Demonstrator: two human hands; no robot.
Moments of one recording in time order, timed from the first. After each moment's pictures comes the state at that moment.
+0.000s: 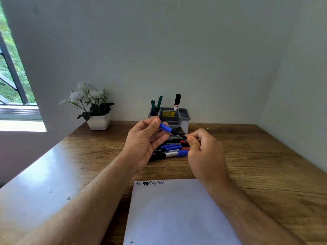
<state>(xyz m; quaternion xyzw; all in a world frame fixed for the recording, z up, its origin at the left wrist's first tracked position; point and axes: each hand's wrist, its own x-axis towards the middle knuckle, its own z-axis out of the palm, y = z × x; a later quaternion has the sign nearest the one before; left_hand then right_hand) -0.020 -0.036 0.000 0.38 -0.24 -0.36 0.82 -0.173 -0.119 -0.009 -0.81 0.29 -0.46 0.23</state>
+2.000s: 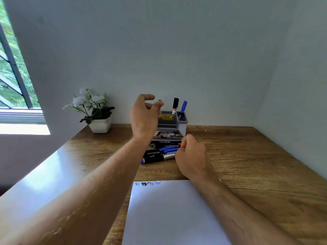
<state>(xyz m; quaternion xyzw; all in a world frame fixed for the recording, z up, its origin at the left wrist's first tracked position) -0.012 -0.084 0.050 0.64 -0.30 0.08 0.71 -0.150 -0.127 -0.015 -0.84 0.36 -0.34 0.23</state>
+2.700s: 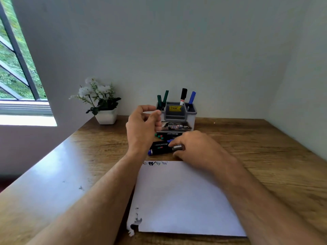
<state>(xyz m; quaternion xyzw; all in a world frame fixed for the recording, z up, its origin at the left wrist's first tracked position) -0.009 -0.043 0.001 0.62 -0.30 0.02 0.73 -0.146 -0.129 0.018 -0.97 0.21 -0.05 0.05</state>
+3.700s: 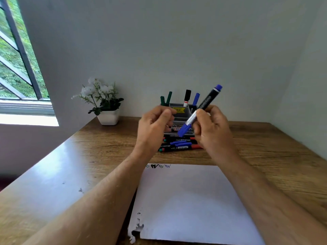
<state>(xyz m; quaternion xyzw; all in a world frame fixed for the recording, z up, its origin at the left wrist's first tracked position) -0.018 -0.042 0.004 0.57 -0.42 -0.04 0.70 -0.151 -0.136 0.020 -0.69 0.12 -0.45 0.55</state>
